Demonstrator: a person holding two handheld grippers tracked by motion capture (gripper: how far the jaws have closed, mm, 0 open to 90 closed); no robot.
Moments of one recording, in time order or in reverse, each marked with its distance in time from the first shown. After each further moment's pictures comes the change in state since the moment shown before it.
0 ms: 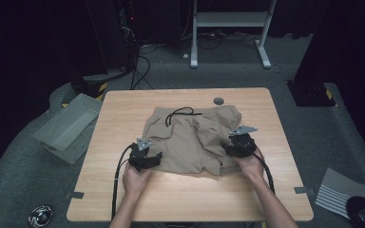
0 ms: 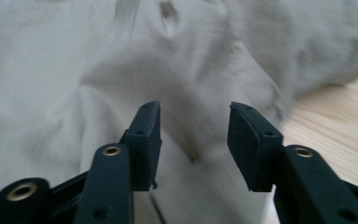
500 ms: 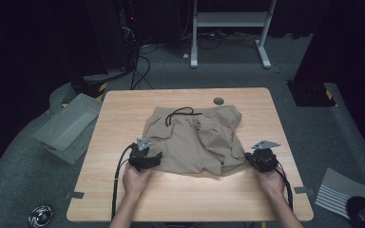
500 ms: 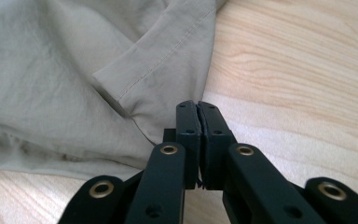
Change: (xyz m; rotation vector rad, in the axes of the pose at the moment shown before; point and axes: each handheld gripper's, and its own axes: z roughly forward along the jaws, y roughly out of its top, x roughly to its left) left arm 0.000 0.000 0.000 0.000 0.000 0.001; right arm -0.032 -0.073 -0.035 0.067 -0.061 0.068
